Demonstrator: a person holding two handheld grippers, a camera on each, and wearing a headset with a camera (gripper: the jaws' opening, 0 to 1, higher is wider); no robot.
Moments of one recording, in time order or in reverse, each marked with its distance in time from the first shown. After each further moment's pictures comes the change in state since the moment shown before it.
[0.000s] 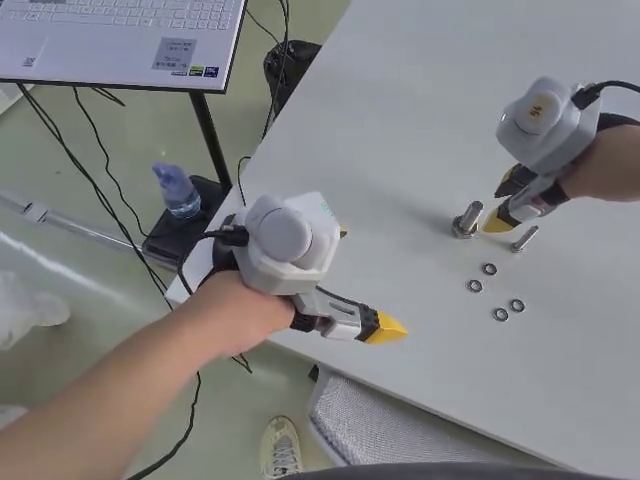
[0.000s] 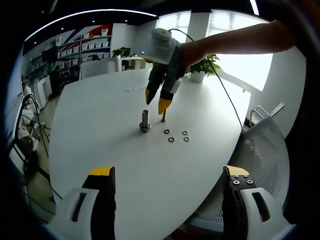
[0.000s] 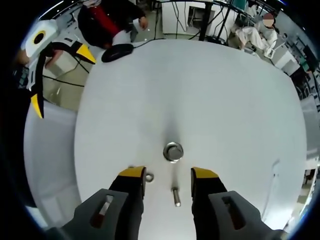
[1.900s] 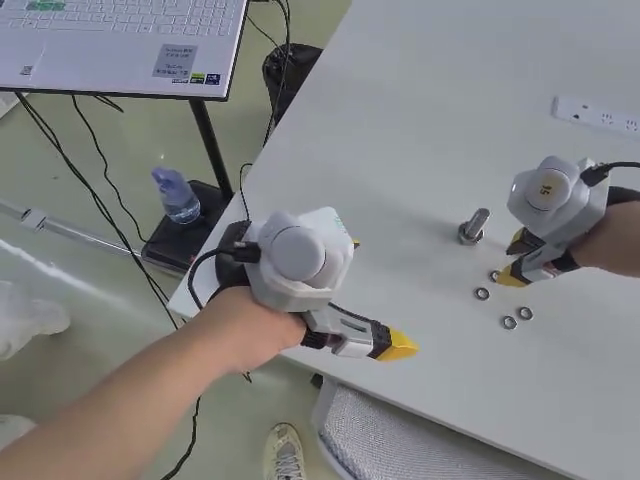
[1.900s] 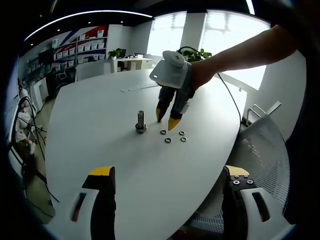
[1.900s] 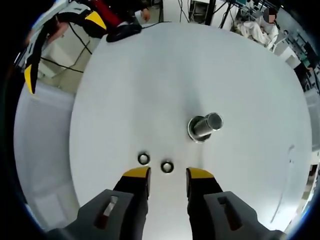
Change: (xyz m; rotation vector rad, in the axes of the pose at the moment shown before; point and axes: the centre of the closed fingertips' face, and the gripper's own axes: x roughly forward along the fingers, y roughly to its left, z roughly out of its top) left arm 0.007 -0.002 0.000 0.016 -0.006 -0.035; right arm 0.038 0.035 -0.037 0.011 0.029 0.007
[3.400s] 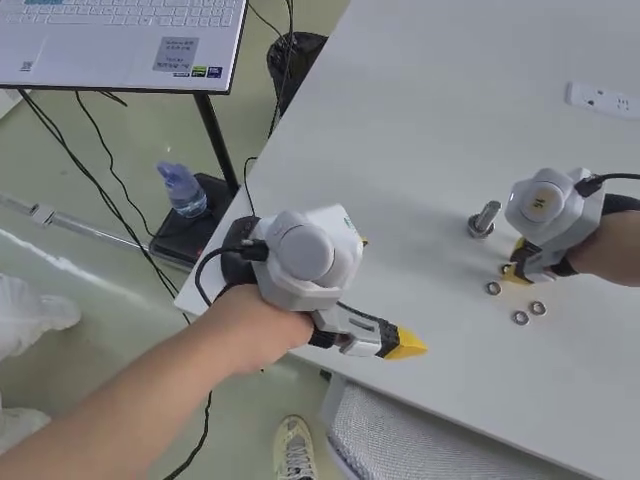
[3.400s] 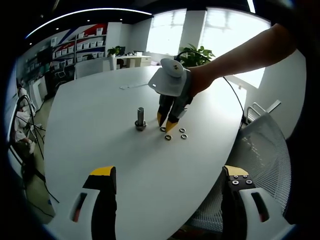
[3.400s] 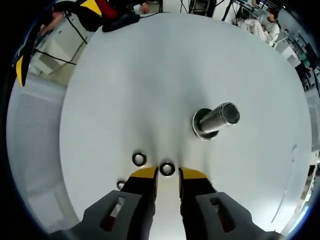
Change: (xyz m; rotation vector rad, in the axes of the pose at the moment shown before) left arm 0.005 0.001 -0.004 -0.002 0.022 -0.006; right arm 0.022 0.001 -0.009 -0.007 0.037 -0.024
